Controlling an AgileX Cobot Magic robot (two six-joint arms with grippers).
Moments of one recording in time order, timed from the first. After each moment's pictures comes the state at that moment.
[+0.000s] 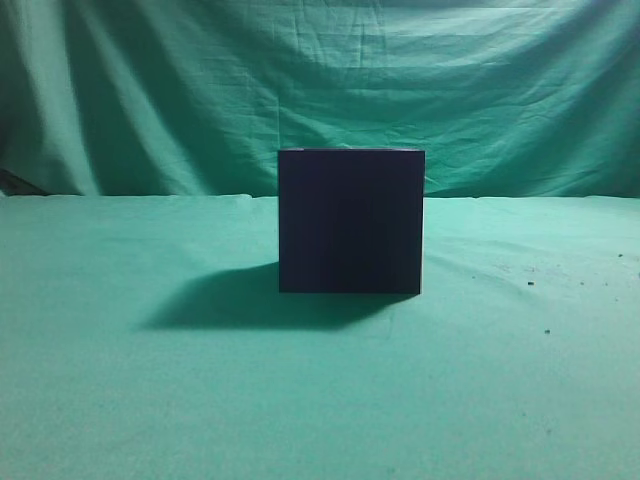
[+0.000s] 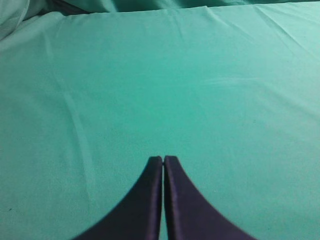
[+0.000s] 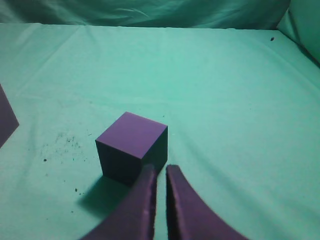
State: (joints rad) left arm -0.11 -0.02 0.02 0.09 0.36 -0.03; right arm 0.06 -0.01 0.03 0.15 0.39 -0.16
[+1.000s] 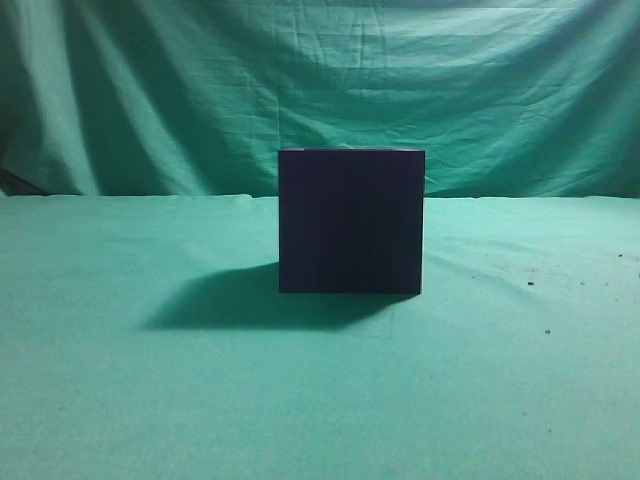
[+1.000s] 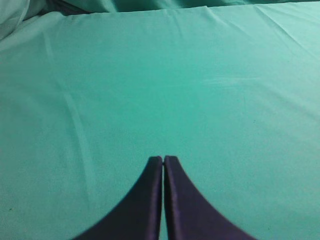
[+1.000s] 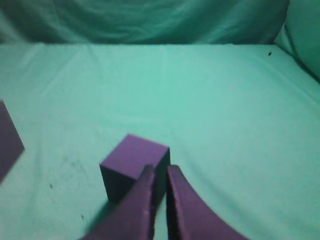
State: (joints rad) left arm -0.11 -0.02 0.02 0.09 0.36 -0.03; right arm 0.06 -0.01 0.03 0.20 0.30 -0.15
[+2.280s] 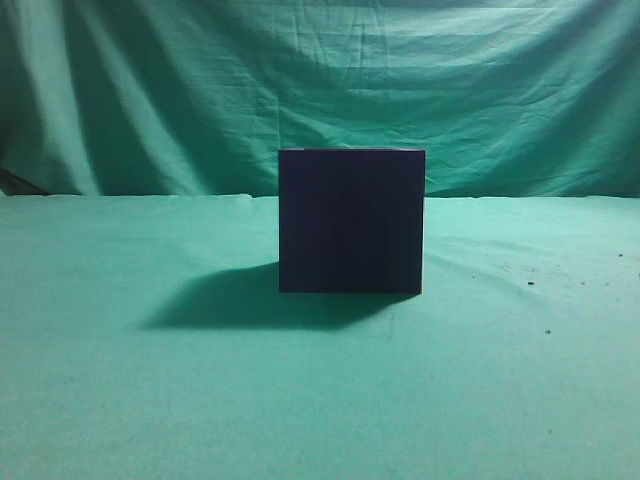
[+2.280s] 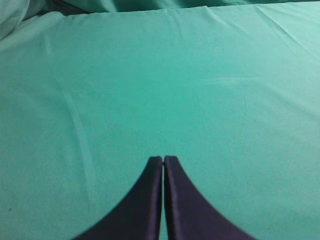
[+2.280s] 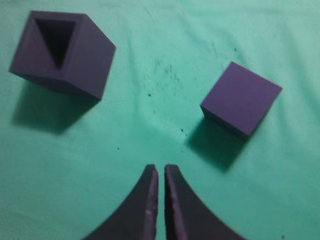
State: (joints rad) left arm -0.11 -0.02 0.02 0.09 0.36 -0.03; right arm 0.06 0.90 -0.73 0.42 1.01 -0.26
